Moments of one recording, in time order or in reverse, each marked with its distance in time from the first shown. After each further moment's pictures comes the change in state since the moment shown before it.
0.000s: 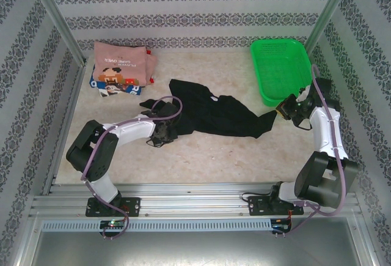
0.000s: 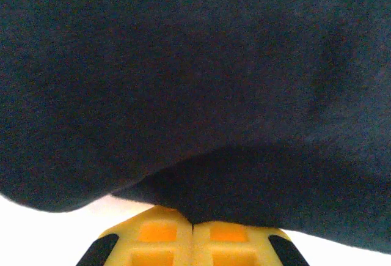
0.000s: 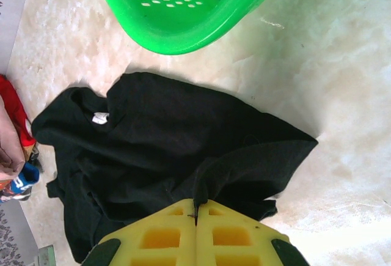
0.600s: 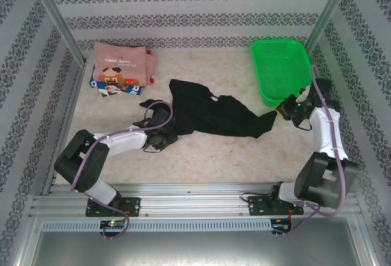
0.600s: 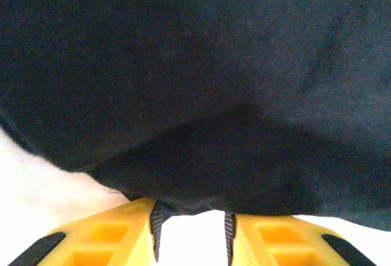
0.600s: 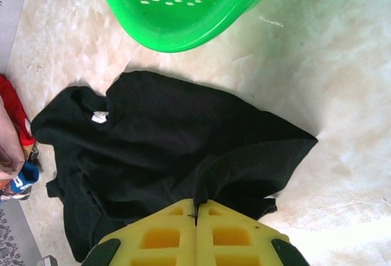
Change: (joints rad) left arm 0.000 -0.121 -0.206 0.287 0.078 -0.230; right arm 0.000 -0.005 -0.006 0.000 0.000 0.000
